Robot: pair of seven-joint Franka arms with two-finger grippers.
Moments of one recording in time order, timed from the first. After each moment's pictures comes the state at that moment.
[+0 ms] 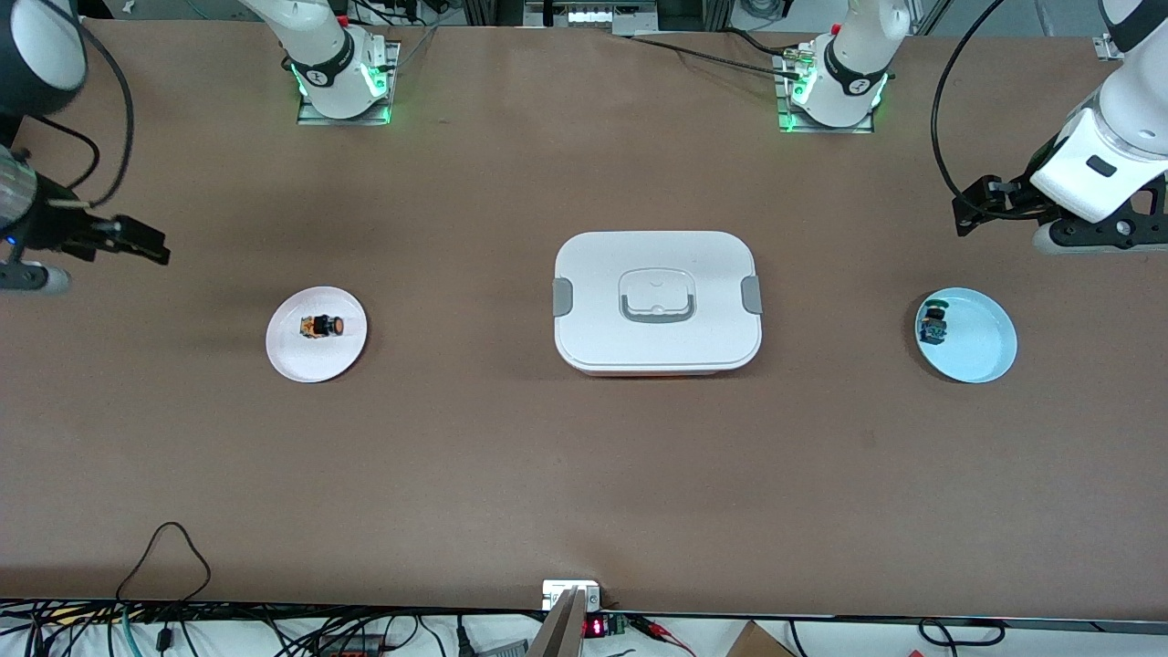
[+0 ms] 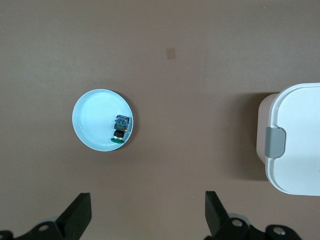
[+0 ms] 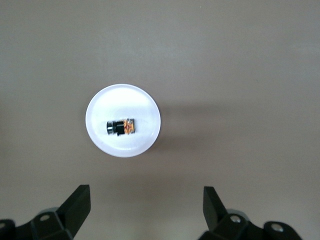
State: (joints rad) left arm 0.06 -0.04 -0.15 -1.70 0.08 1.61 -0.11; right arm 0.08 0.11 -0.14 -1.72 -0.03 1.75 -0.03
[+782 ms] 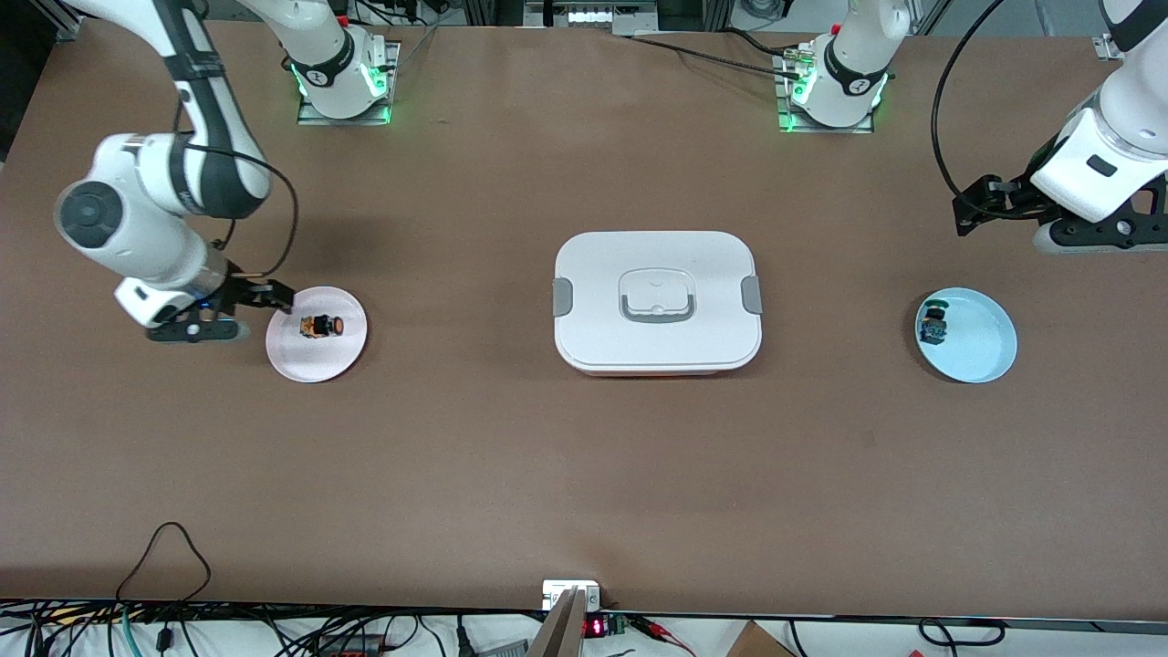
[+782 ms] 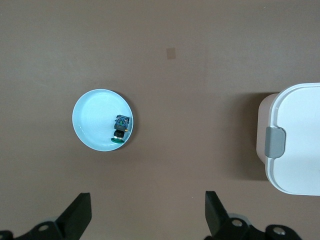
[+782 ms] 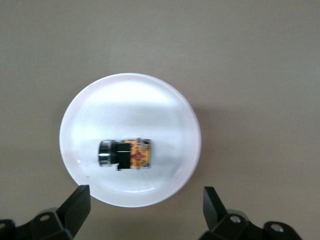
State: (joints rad) left arm 0.06 -0.04 -0.15 -1.70 0.08 1.60 -0.11; right arm 0.17 0.22 -0.12 -2.17 -0.03 2.34 -0.02
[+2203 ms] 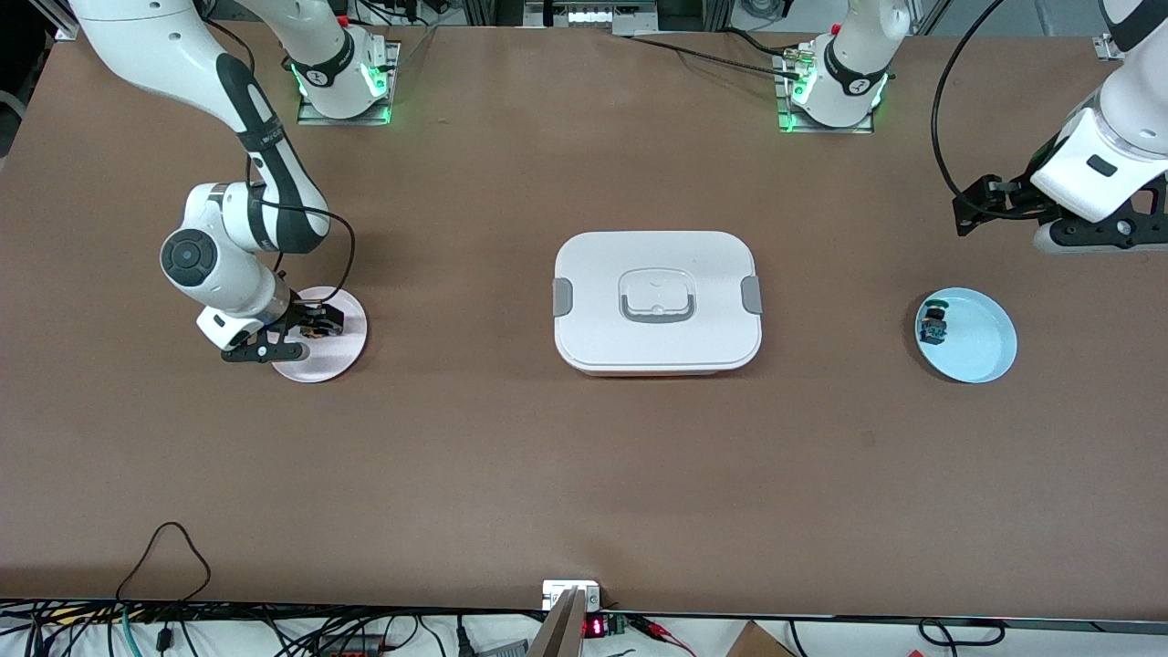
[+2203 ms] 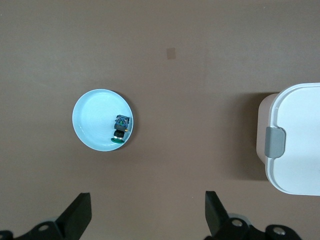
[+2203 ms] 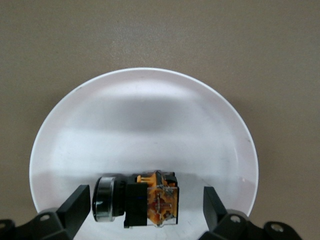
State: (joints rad) left arm 0.06 -0.04 -0.15 -1.70 0.08 1.60 -0.11; right arm 0.20 0.42 -0.13 -2.17 0.02 2.53 -0.01
